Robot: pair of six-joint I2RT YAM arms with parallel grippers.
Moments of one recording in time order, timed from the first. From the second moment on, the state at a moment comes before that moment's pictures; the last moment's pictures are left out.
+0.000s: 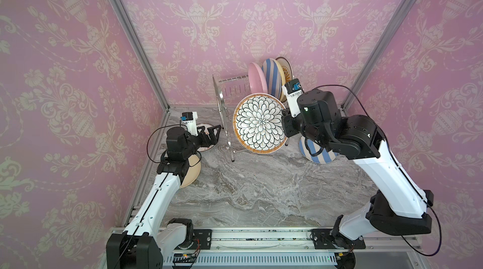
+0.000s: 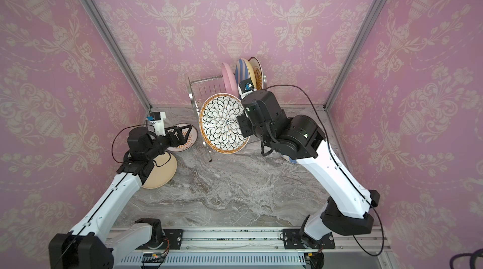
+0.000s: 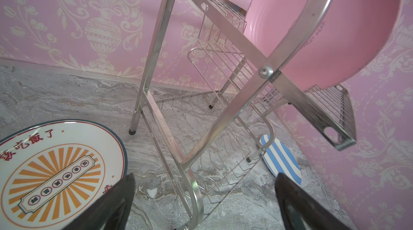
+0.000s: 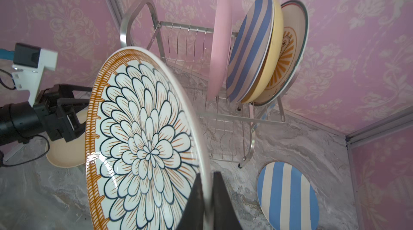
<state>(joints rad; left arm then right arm) -0.05 1.06 0.78 0.06 0.43 -0.42 0.92 1.55 2.20 -1.14 0.57 0.15</state>
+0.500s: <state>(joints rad) -0.06 1.04 0.72 0.13 0.48 -0.46 0.99 1.95 2.34 -0.36 1.06 -0.45</state>
